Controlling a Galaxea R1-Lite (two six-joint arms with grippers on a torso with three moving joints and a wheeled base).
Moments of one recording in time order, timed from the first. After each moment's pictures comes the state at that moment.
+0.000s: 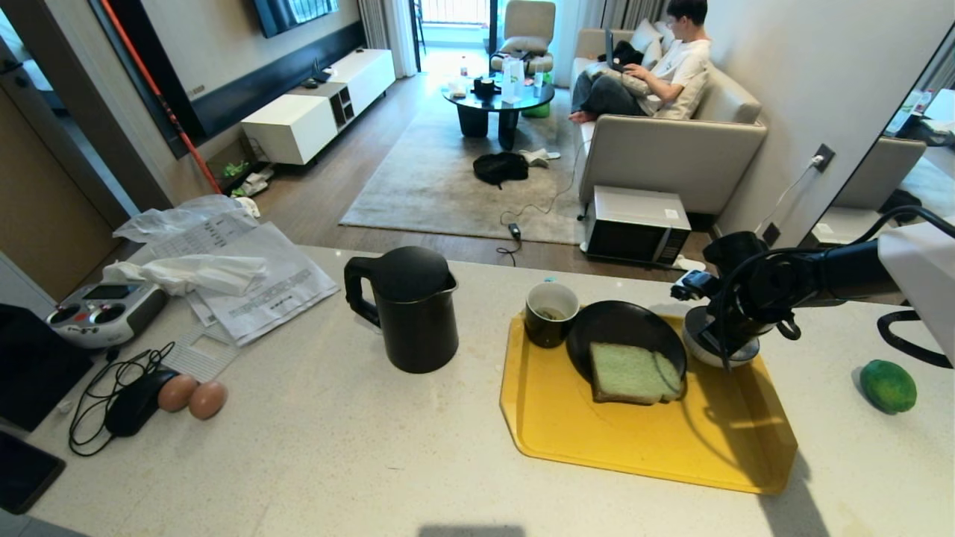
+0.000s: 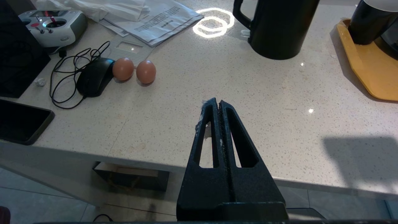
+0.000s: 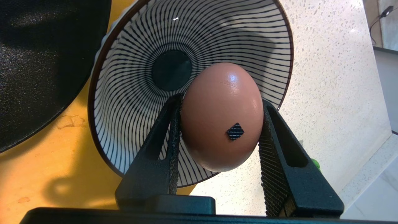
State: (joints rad) left arm 0.00 0.00 0.00 0.00 0.00 0.00; right arm 0.02 2.29 -1.65 0.29 -0.40 -0.54
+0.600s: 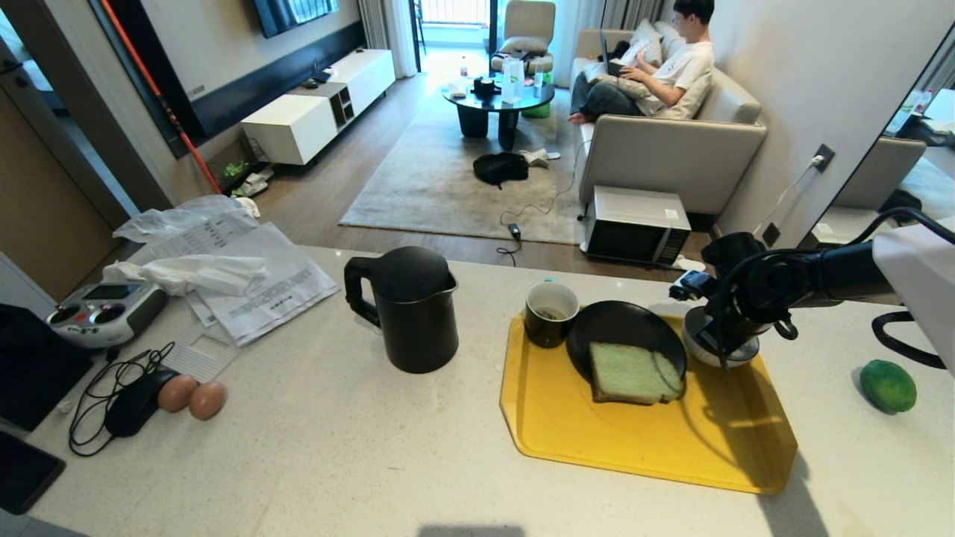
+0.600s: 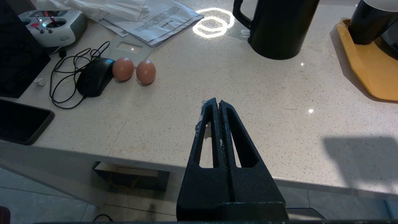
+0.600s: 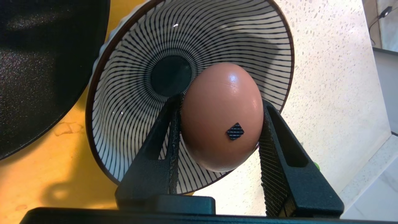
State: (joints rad) left arm 0.00 0.00 0.00 0.00 0.00 0.00; right arm 0.02 2.31 -1.67 0.29 -0.40 -0.54
